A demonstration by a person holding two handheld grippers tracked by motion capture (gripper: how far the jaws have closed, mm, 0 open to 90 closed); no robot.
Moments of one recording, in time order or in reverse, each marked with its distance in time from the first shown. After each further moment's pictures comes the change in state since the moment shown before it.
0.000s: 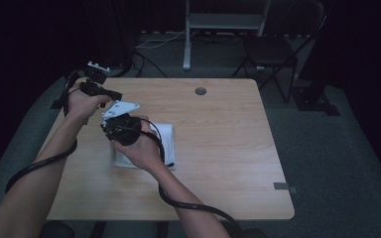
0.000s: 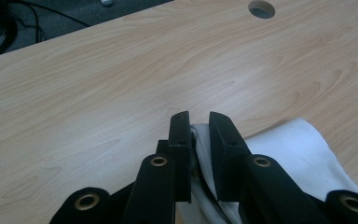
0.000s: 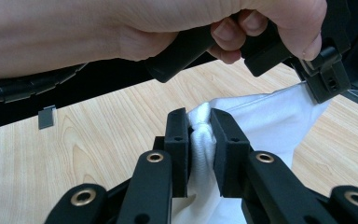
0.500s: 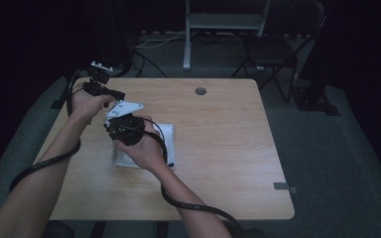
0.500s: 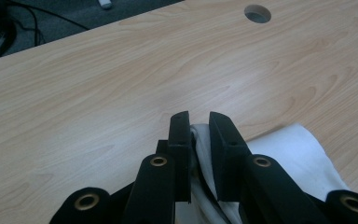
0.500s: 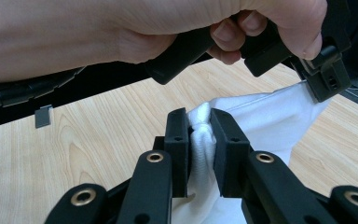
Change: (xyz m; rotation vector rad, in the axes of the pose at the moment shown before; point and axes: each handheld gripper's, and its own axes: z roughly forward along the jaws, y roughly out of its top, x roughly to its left) left arm -0.007 0.003 0.003 -0.009 0.002 0.002; right arm -0.003 -0.003 -0.005 0.000 -0.011 0.006
